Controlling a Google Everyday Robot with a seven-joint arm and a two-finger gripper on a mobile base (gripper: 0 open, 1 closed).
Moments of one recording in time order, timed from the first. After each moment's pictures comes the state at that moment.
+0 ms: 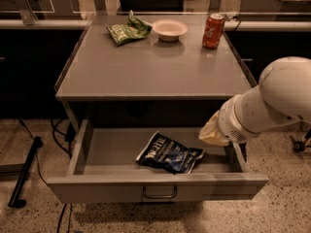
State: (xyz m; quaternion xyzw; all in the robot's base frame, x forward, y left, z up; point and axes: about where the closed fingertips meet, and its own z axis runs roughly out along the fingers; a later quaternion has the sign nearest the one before) arm 0.473 -0.142 0.792 -0.57 0.79 0.04 0.25
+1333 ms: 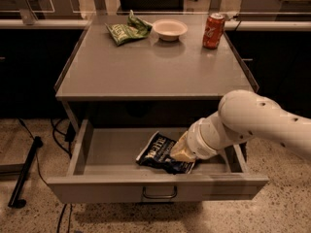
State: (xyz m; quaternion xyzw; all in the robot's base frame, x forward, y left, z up) arm 0.477 -0.070 0.698 -0.58 0.77 0.14 0.24
